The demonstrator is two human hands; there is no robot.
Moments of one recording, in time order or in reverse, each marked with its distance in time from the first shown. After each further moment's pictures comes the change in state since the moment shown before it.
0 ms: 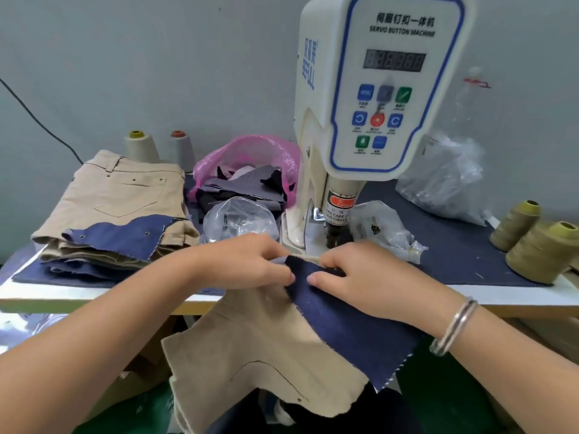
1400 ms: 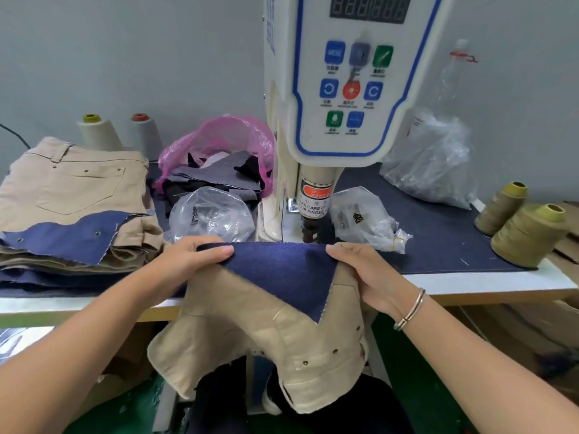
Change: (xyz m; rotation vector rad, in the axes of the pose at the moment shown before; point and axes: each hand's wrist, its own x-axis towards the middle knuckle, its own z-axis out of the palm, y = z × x) left_hand 0.041 -0.108 0.009 -0.671 0.276 -0.087; right_hand 0.034 0.112 0.069 1.431 0.048 0.416
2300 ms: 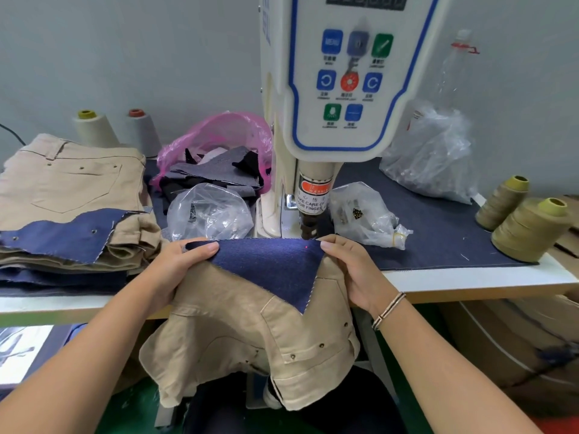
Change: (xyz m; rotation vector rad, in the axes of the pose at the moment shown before) left_hand 0.007 -0.022 -0.002 -0.219 0.142 0.014; right_hand 0.024 0.022 0.002 0.106 -0.014 -0.152
